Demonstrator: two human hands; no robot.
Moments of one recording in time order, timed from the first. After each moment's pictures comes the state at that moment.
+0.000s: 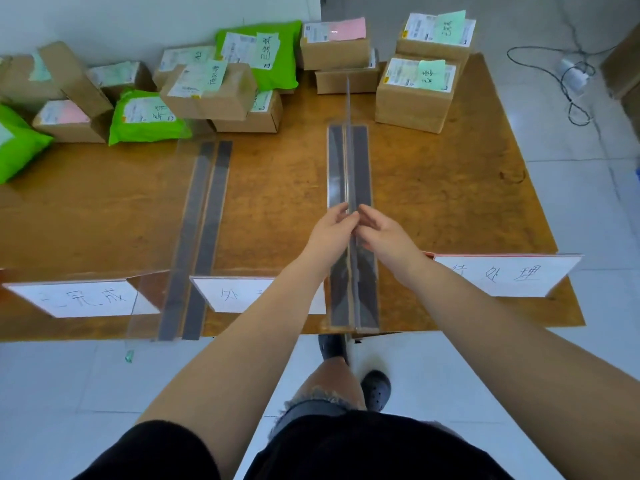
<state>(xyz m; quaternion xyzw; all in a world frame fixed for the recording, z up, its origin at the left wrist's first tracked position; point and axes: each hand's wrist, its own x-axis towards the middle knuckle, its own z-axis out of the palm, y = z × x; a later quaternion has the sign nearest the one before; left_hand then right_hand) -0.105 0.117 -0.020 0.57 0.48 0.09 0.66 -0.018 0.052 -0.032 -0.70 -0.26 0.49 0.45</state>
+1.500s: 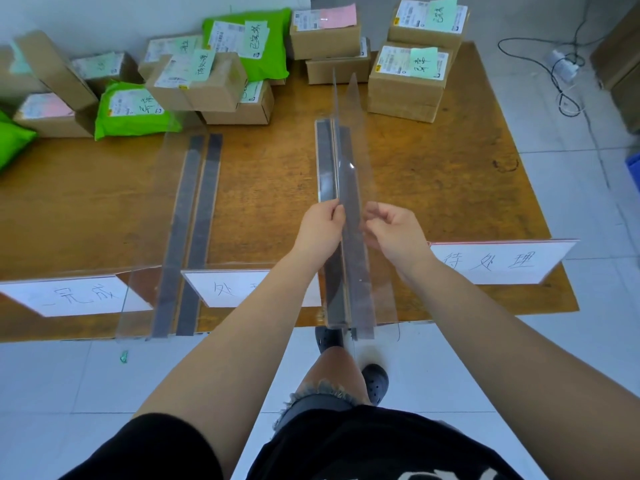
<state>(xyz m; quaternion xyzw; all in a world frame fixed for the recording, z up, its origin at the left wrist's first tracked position) -0.110 0.114 -0.016 0.73 0.46 0.10 0.50 -0.029 0.028 -0.007 -0.74 -0.22 0.40 0.50</state>
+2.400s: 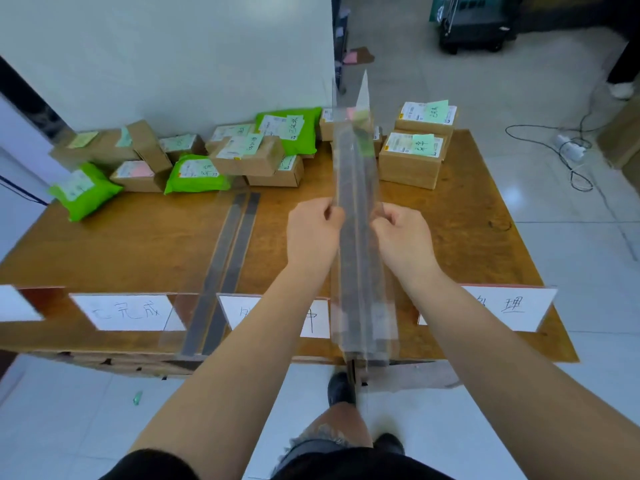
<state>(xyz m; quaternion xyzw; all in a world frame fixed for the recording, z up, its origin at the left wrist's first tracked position) -0.128 0.099 0.080 0.78 0.45 0.31 0.31 -0.034 0.018 0.082 -0.73 -0.38 0.24 0.51</state>
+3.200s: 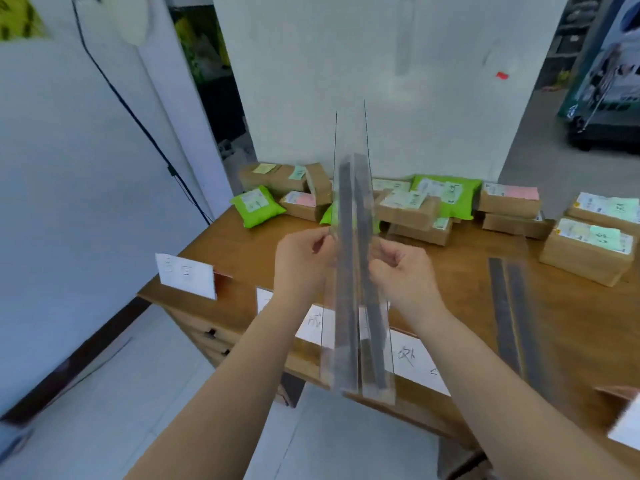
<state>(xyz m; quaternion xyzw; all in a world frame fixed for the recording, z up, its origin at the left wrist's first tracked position) -0.417 0.167 0.144 0.69 0.48 0.46 0.27 -0.278 0.123 0.126 -0.58 -0.52 0.33 0.53</state>
